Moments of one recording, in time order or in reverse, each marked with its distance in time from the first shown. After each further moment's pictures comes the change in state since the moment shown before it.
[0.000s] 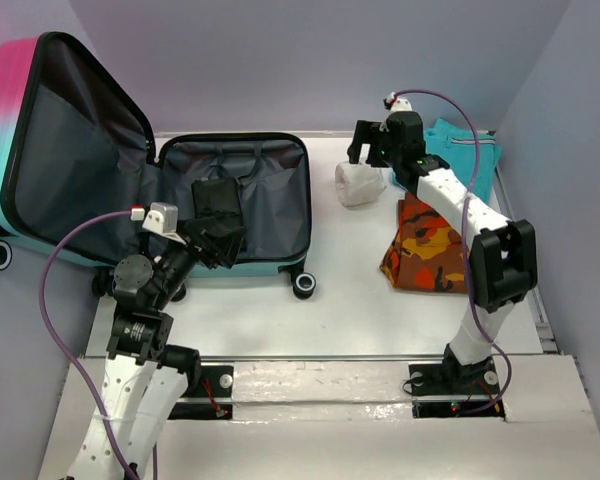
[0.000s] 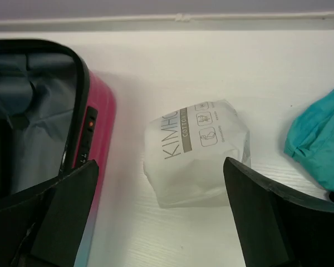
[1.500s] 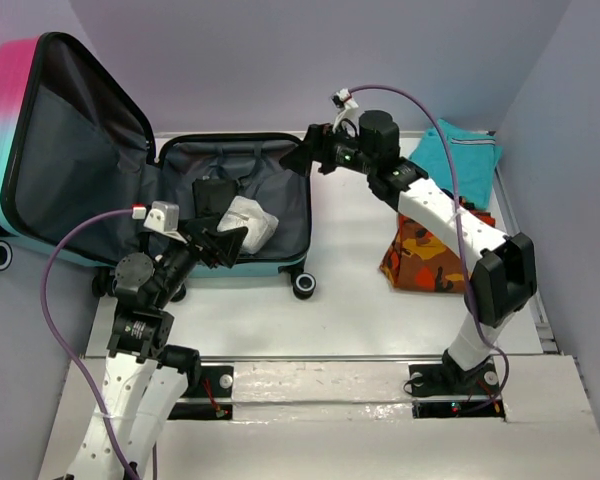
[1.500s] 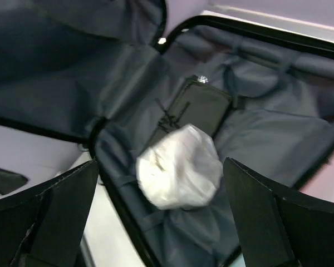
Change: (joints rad) left arm 0.000 0.008 0.002 0.001 0.005 -0.006; right arm 0.219 -0.030 0.099 0.148 -0.433 0.148
